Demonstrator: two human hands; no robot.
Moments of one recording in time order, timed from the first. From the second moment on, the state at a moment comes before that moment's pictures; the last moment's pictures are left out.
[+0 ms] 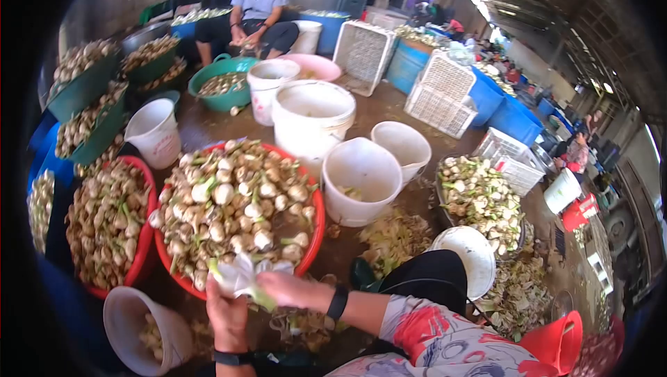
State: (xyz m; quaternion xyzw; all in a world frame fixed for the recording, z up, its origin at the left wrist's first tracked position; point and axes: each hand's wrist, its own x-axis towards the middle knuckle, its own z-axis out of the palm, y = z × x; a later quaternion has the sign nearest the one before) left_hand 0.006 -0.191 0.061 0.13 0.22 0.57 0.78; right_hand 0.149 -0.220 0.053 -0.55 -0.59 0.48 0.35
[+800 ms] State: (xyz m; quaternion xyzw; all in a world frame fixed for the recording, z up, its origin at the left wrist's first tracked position) left_hand 0.028 -0.193 0.038 0.21 0.44 0.33 0.81; right_hand 0.274 -0.108 -0.058 -0.76 -0.63 0.07 0.15
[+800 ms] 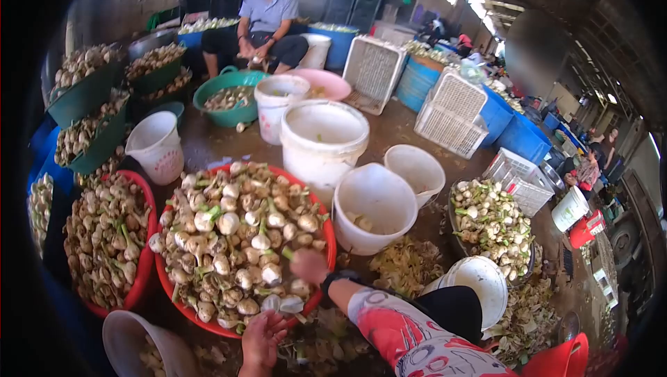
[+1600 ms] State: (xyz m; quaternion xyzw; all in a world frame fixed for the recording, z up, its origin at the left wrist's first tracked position) left_hand 0.059 -0.144 0.031 0.23 0.45 0.28 0.82; right_hand 0.343 -0.027 -0.001 -0.79 -0.60 0.15 -0.02
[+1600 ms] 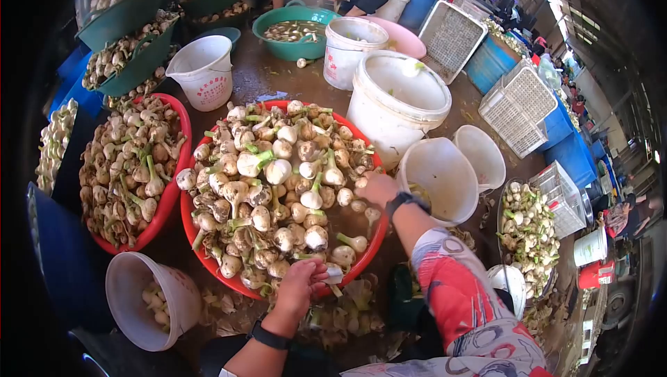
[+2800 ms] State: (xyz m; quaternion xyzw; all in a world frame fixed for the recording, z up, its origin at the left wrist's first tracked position) left_hand 0.010 -0.155 -0.042 0.80 0.42 0.42 0.00; right_hand 0.146 -0.184 0.024 -0.55 -0.52 0.43 0.49
